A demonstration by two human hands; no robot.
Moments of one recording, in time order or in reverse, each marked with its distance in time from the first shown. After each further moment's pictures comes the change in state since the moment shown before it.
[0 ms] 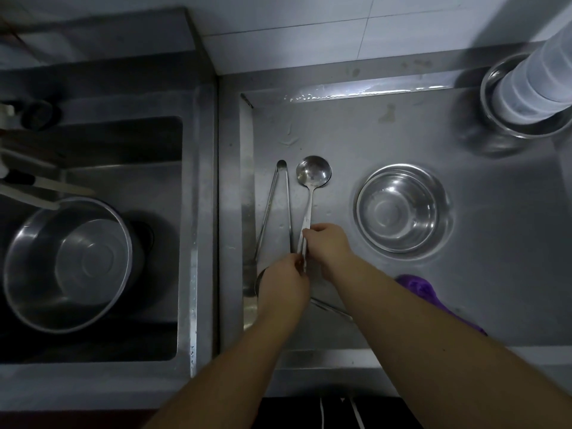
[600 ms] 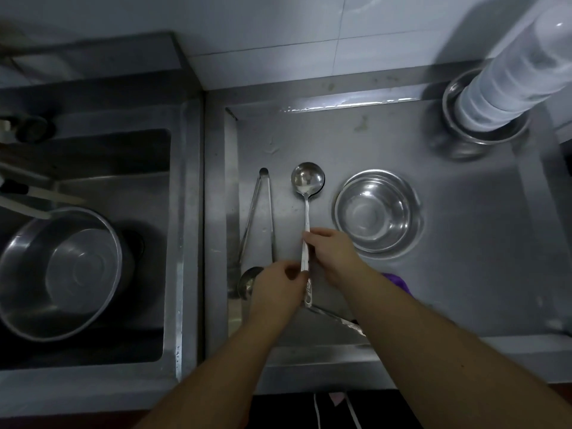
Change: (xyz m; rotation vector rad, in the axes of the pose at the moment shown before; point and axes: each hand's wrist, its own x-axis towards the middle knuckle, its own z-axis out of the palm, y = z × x) left_hand -0.024 0.018 0.002 -0.223 -0.059 -0.016; right_hand -0.025 0.005 -0.052 0.310 -0.070 0.015
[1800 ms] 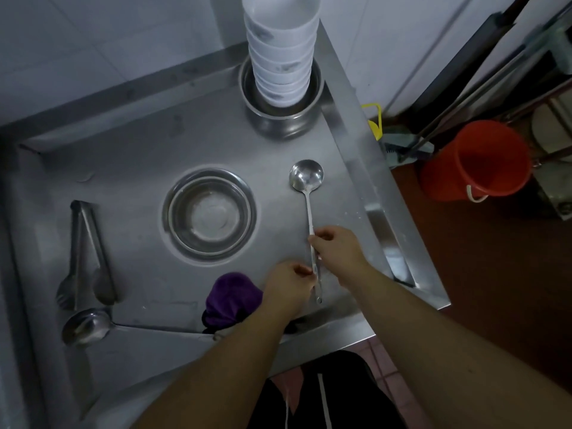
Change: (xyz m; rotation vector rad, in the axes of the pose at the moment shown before) left_hand -0.031 0.148 0.308 0.125 -0.352 -0.069; right_hand 0.015 0.018 -0.360 -0.225 0.253 -0.087
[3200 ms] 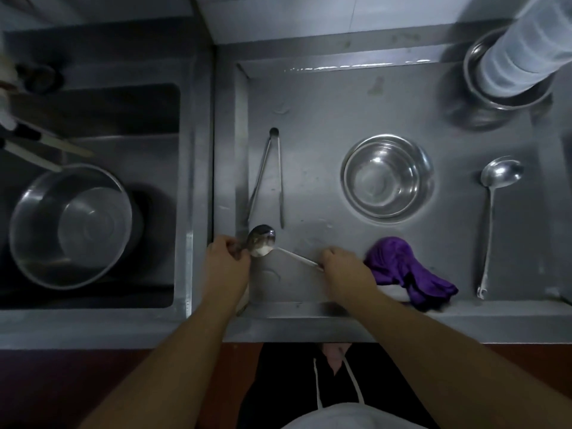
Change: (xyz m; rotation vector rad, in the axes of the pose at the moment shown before) left_hand -0.080 -0.295 -0.307 -0.154 0.691 -0.061; right_hand -0.154 -0.006 0.287 -1.280 -0.379 -0.624
